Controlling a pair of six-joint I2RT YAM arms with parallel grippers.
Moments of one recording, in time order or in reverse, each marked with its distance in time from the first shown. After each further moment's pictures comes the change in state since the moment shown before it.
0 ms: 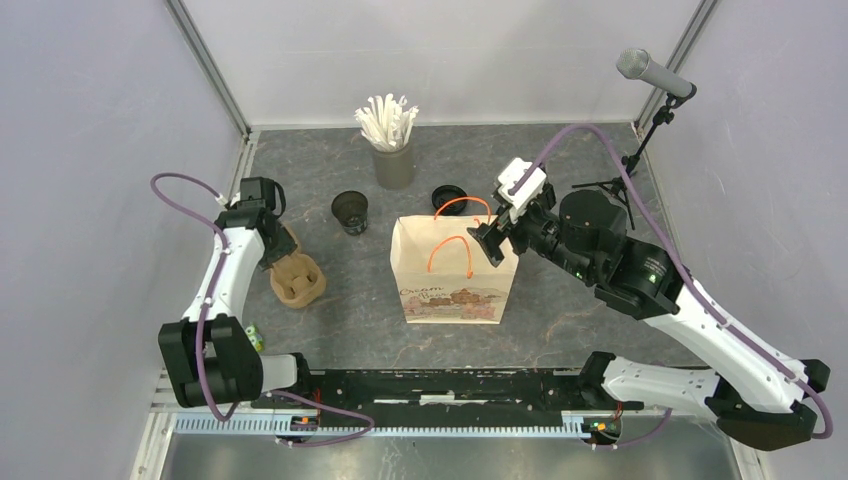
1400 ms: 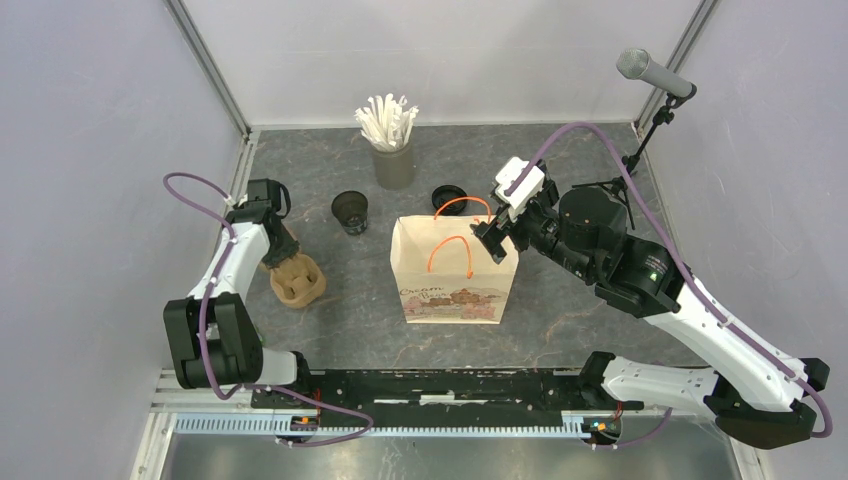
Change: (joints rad) left arm 0.000 0.090 -0.039 0.104 0.003 0.019; right arm 0.000 0.020 0.027 -0.023 0.028 -0.053
